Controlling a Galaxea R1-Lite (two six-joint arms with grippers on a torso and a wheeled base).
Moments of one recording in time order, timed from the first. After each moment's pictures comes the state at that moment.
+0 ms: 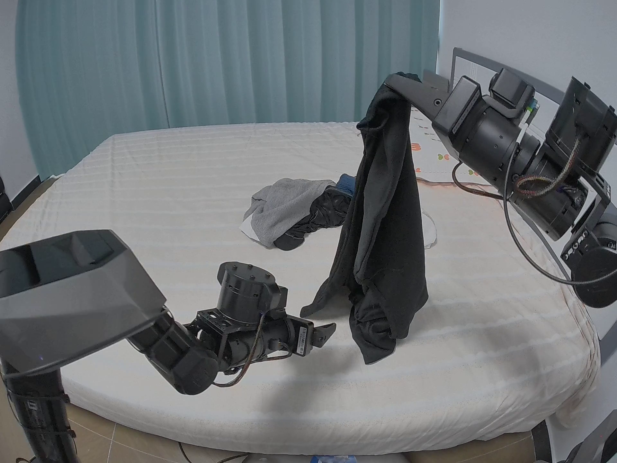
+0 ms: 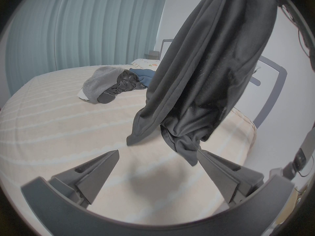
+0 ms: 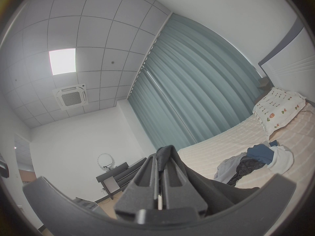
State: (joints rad) left arm -0.63 2.20 -0.85 -0.84 0.03 -0.19; right arm 0.64 1.67 -1.03 -1.00 0.10 0.55
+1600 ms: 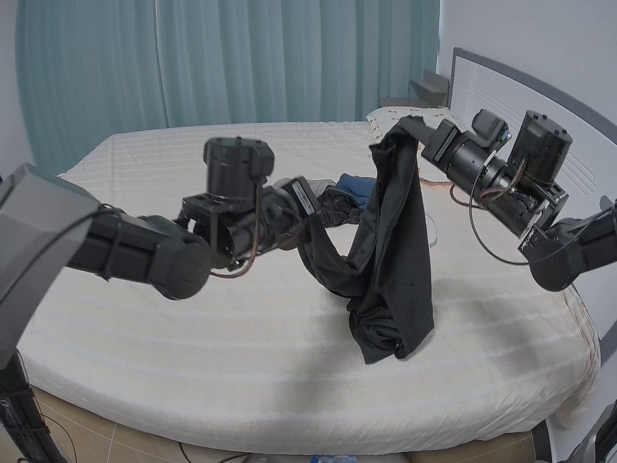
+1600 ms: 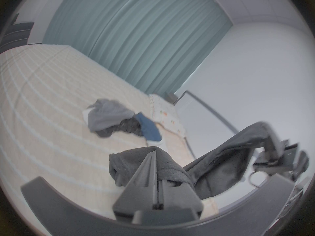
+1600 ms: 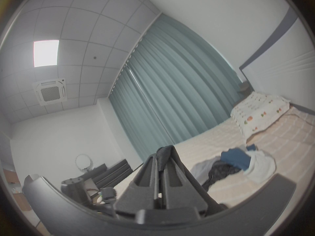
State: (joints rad) left arm -0.58 1.99 -1.30 -0.51 0.12 -0.72; right arm 0.45 1.86 -1.10 -1.08 0.10 0.55
